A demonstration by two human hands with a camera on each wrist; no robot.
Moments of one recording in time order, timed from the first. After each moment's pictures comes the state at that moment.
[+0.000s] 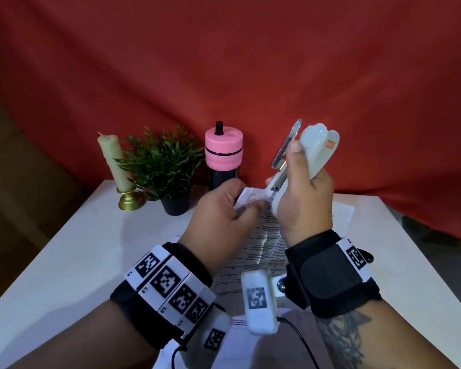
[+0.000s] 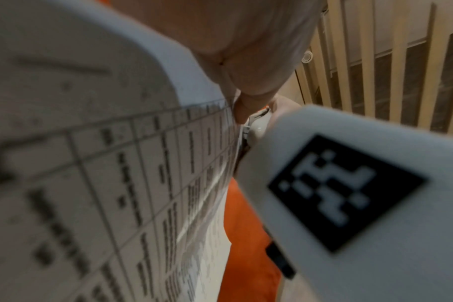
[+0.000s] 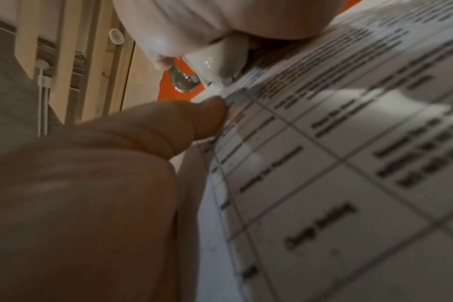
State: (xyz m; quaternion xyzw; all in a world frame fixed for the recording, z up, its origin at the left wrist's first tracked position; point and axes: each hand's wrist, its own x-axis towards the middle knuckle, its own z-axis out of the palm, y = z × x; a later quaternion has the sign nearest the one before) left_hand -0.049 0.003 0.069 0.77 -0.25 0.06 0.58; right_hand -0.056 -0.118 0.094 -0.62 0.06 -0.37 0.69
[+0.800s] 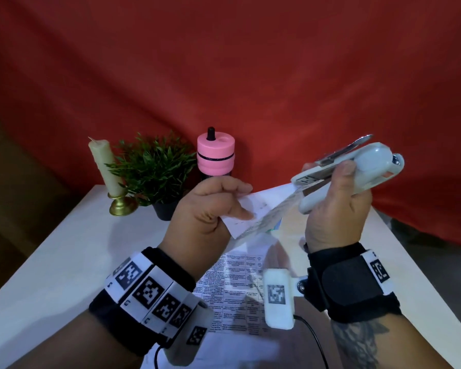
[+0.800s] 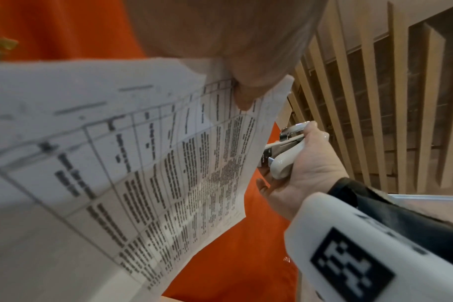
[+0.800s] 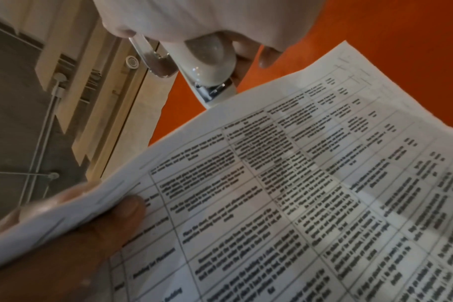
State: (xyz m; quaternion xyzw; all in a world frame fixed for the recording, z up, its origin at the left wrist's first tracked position) left_hand -0.033 0.010 0.057 0.64 -0.41 0.18 0.62; right_hand -0.078 -0.144 0.095 -0.53 0.07 -0.49 0.68
